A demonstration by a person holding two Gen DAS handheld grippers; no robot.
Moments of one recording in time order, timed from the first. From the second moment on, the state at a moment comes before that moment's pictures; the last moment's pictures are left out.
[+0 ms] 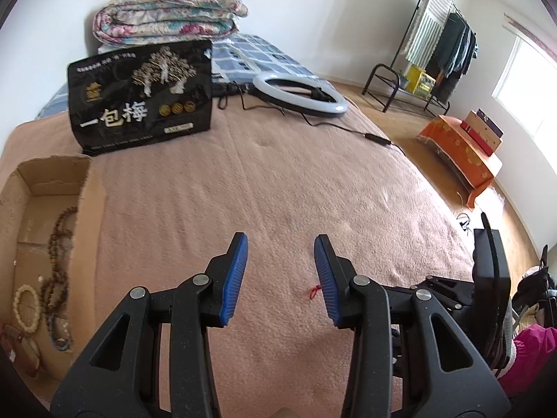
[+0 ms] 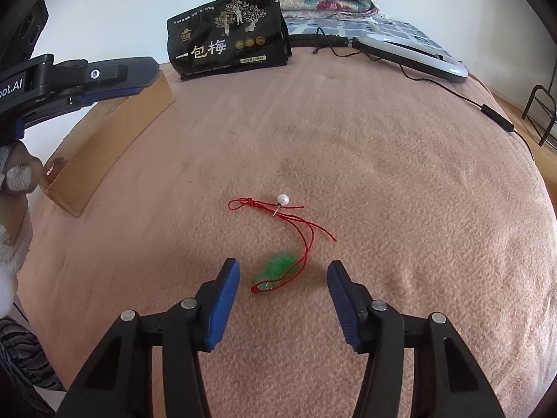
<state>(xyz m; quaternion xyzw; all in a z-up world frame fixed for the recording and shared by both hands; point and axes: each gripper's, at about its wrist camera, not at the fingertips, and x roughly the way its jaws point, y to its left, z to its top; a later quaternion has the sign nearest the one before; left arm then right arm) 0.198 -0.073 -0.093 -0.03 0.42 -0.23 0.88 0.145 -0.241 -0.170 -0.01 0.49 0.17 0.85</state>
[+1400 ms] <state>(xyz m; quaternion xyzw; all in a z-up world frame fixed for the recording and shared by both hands) 0.199 -0.151 -0.153 0.00 0.49 -0.28 0.83 0.168 -0.342 -0.182 0.01 0.52 0.04 0.86</state>
